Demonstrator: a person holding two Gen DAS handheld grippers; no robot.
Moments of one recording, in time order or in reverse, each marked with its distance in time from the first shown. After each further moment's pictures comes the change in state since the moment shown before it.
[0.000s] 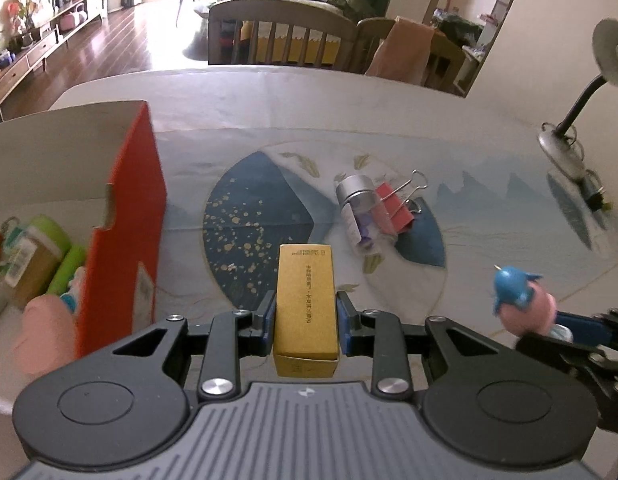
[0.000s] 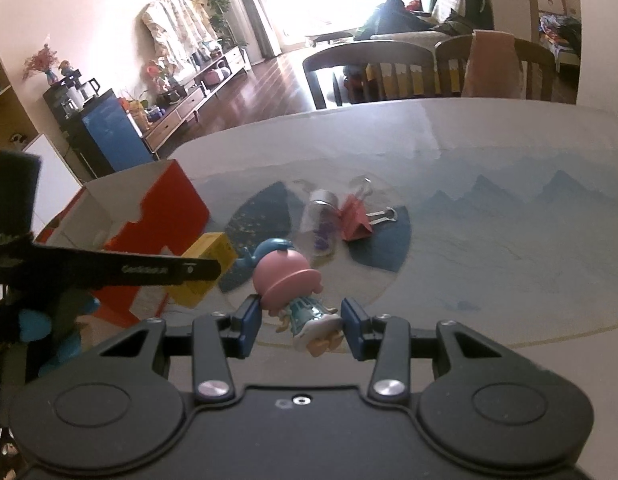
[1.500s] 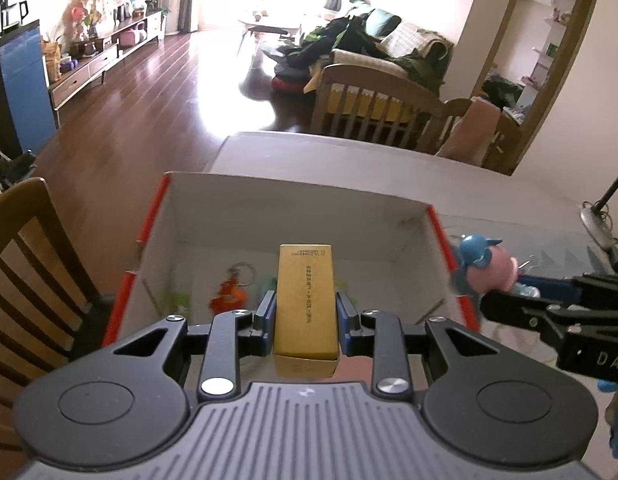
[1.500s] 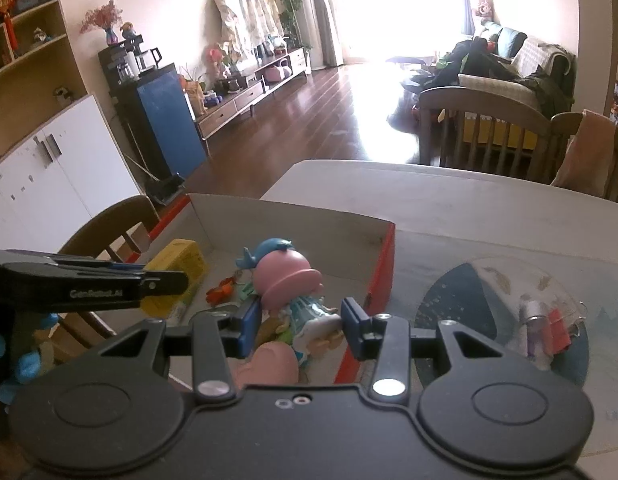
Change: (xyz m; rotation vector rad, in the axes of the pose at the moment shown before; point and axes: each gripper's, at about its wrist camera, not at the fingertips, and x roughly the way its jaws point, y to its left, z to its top) left arm -0.119 0.226 0.018 -0.083 -0.131 0.078; right arm 0.093 0.226 0.064 -0.186 -0.022 0.022
